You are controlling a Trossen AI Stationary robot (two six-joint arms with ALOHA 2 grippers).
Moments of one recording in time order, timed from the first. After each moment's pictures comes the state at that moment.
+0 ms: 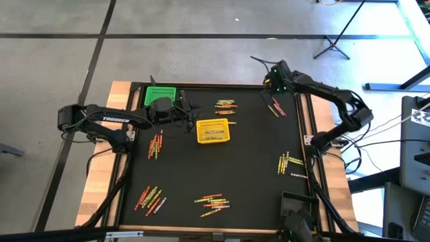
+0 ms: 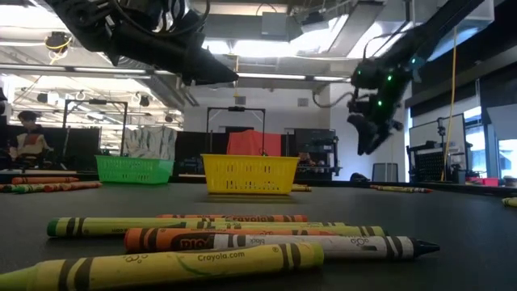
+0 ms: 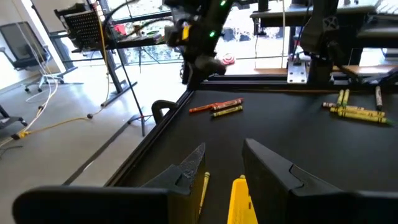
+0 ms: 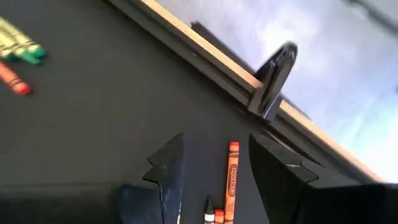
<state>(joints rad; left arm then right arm) 0.28 1.27 0.57 0.54 -0.09 0.11 -0.94 1.53 0.98 -0.47 0.03 -0.08</state>
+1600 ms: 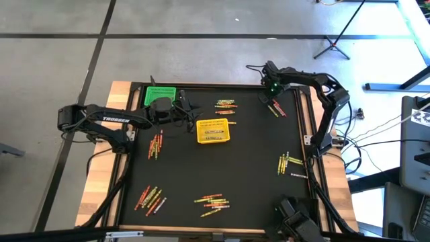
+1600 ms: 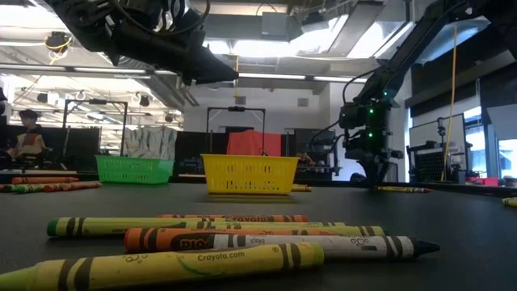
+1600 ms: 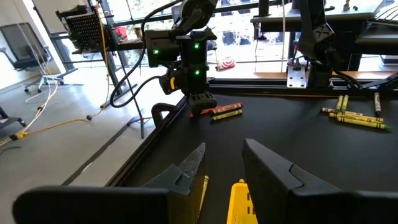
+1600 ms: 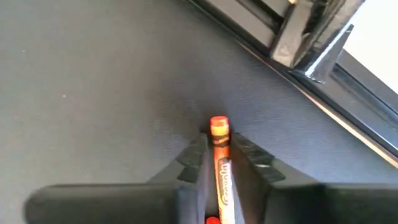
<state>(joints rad) 0.28 1.27 0.57 0.55 -0.09 0.11 -0.99 1.88 1.16 -0.67 0.05 -0.06</state>
